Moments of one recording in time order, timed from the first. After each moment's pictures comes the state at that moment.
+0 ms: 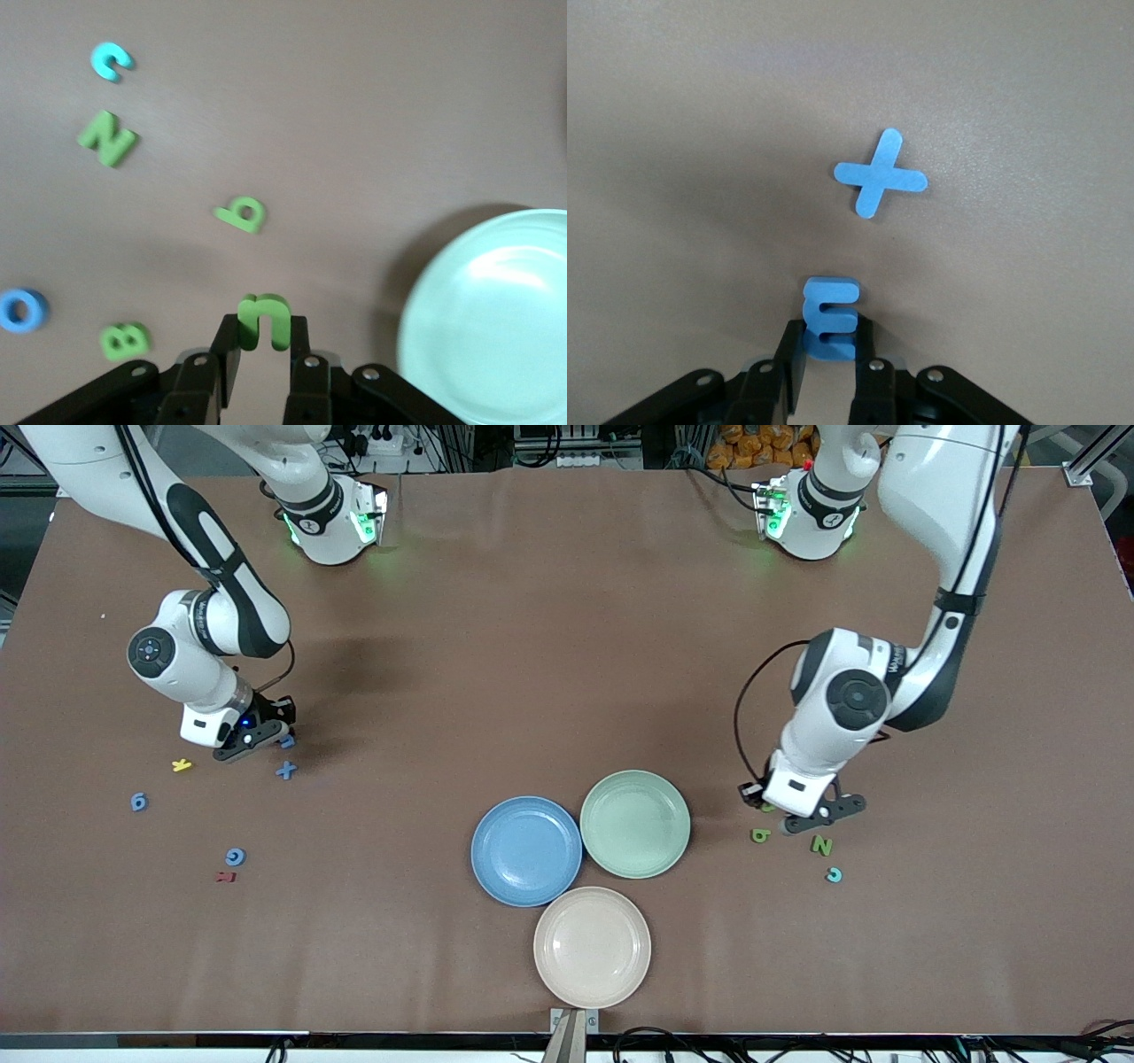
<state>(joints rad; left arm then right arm) -0.29 0.46 -0.07 -1.85 0.08 2.41 -0.73 -0.16 0.30 0.05 -2.47 -0.03 2.74 -0.59</state>
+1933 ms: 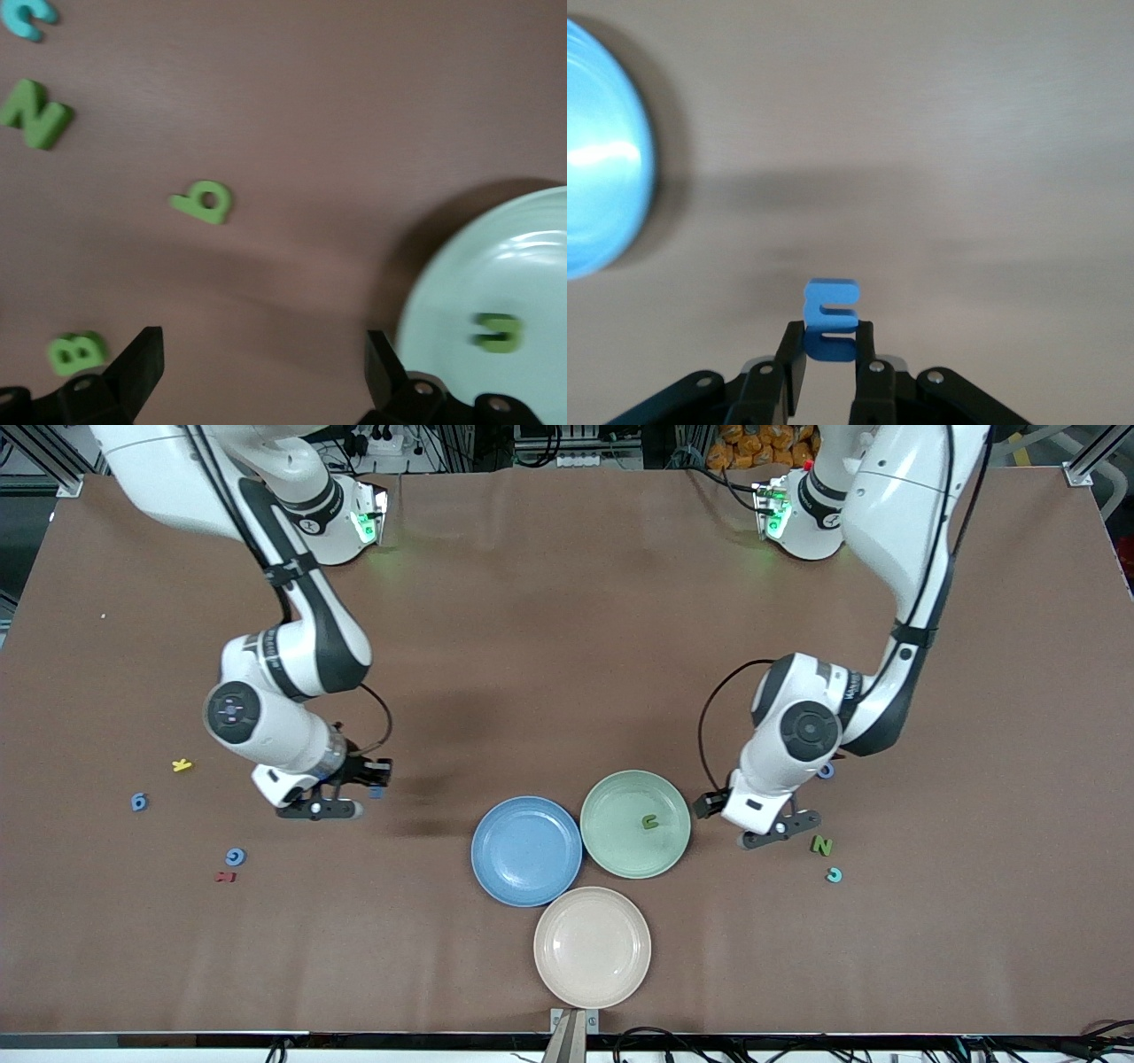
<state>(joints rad) -0.32 0.59 -0.06 -1.74 0.02 2.36 -0.68 0.22 0.43 0.08 -1.88 0.12 2.31 0.27</state>
